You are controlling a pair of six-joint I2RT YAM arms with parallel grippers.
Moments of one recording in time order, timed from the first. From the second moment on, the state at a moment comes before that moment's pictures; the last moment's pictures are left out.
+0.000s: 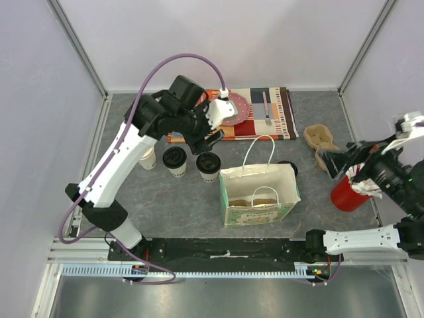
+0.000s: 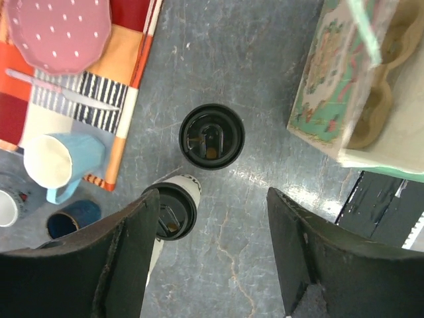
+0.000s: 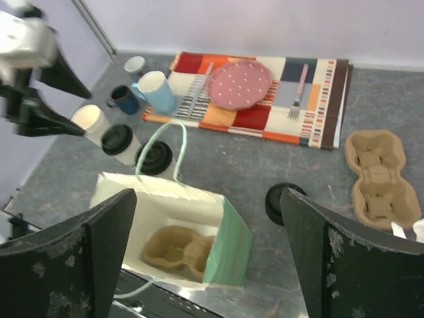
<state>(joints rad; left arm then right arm) -0.79 1.61 2.11 -1.35 0.12 0.45 1.41 0.78 1.78 -1.35 0.98 0.54</state>
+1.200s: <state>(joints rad) -0.40 1.62 1.58 -1.36 0.79 1.63 0.69 1.78 2.35 -1.21 0.41 0.56</state>
